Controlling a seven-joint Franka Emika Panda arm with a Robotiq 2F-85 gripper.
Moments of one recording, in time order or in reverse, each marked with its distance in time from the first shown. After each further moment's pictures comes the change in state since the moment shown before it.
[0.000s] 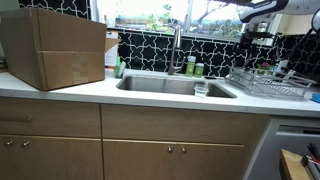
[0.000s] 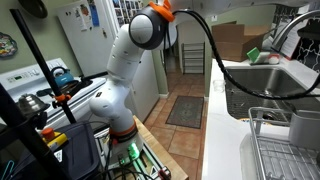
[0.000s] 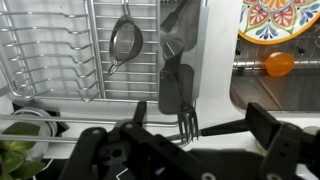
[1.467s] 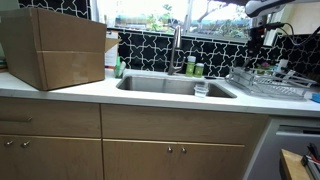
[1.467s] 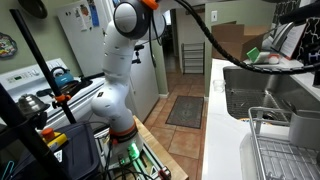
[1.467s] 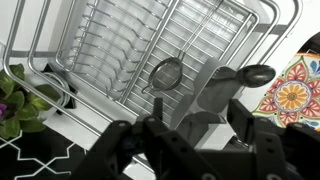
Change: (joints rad) arm 0.069 -0.172 -0.025 -0.165 -0.229 -0.087 -0.480
